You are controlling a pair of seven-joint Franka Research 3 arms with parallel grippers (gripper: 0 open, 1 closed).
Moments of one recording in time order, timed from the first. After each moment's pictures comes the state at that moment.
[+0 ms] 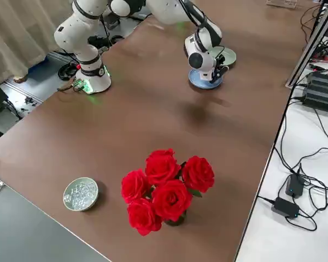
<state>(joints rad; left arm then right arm) -0.06 -0.05 0.01 -1.65 0.00 1.63 0.03 0.16 0.72 0.37 -1.86 1.47 2.59 -0.35</state>
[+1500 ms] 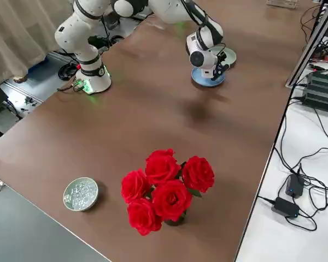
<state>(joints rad) -0.06 -0.05 0.01 -1.65 0.00 1.63 0.03 0.19 0.74 0.37 -1.82 1.52 2.59 -0.36</state>
